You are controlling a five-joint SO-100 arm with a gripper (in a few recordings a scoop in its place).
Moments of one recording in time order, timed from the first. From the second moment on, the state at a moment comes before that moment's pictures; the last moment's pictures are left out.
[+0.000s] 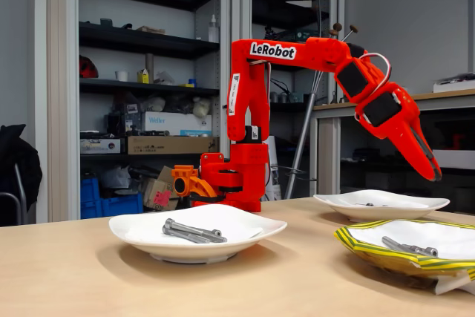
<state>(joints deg) -12.7 89.6 100.1 44.6 73.7</state>
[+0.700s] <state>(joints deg) -0.5 65.8 80.8 45.5 66.4</state>
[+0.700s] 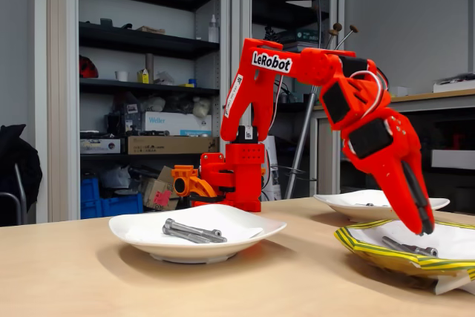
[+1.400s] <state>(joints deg) 4.5 62.7 77.1 48.6 64.9</state>
